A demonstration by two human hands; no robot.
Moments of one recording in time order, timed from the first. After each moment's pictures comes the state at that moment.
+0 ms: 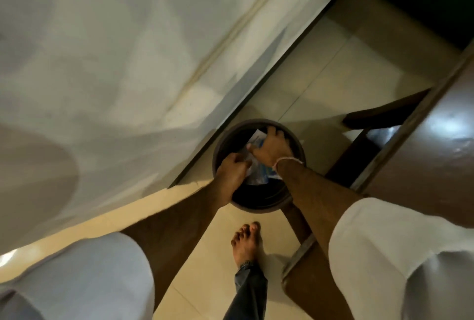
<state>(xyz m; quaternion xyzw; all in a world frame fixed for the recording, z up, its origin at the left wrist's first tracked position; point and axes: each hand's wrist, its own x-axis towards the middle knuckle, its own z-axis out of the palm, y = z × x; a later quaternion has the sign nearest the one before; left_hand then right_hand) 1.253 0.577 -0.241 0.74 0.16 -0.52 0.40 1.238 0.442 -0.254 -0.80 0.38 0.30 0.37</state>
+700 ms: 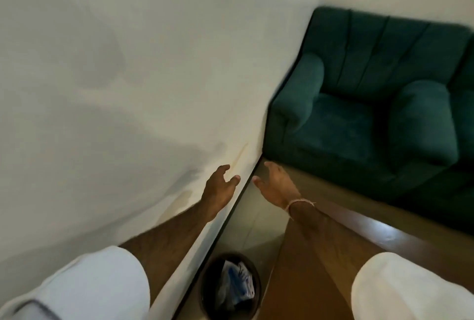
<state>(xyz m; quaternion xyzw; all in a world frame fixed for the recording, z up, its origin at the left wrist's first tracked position) 1.322 0.425 0.241 0.84 -0.19 -0.31 0.40 1.216 0.298 0.242 -0.84 0.40 0.03 0.36</state>
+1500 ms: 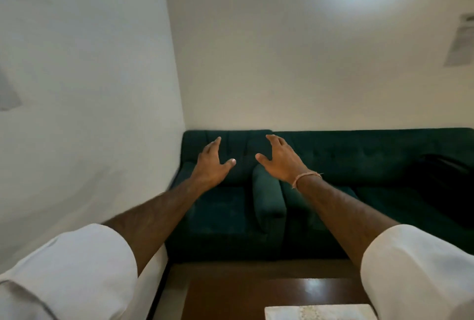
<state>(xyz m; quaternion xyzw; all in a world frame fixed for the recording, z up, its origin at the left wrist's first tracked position) 1.014 0.224 0.606 0.73 -0.58 -0.10 0.36 0.816 0.163 0.626 -0.82 0.47 -0.27 0.15</state>
